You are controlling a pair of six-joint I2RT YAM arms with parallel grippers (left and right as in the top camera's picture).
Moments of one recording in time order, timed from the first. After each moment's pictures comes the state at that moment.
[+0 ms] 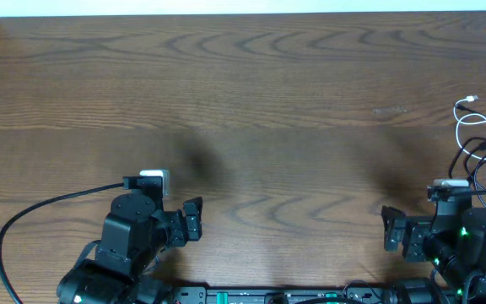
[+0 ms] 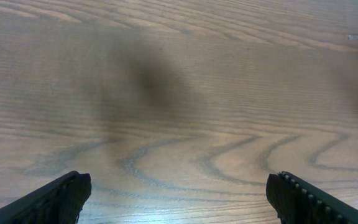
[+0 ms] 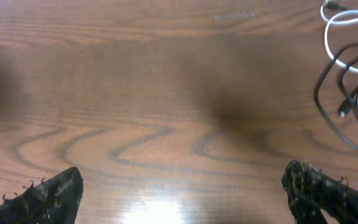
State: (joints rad) left arm -0.36 0.55 0.76 -1.01 -0.01 -0.38; right arm 0.09 0.50 0.92 -1.20 -0.05 0.12
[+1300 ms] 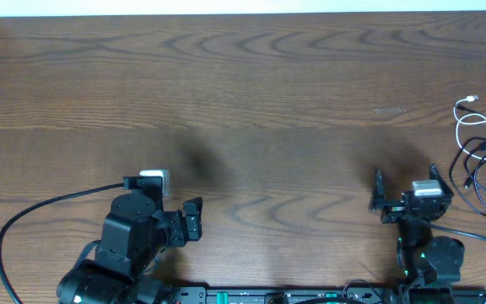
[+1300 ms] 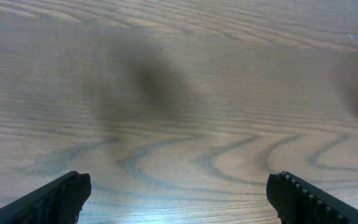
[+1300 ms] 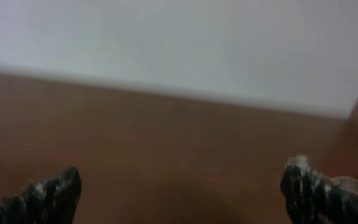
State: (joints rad) left arm -0.36 0.55 0.76 -1.01 -0.01 -0.38; right arm 0.03 0.01 0.01 -0.07 0.00 -0.10
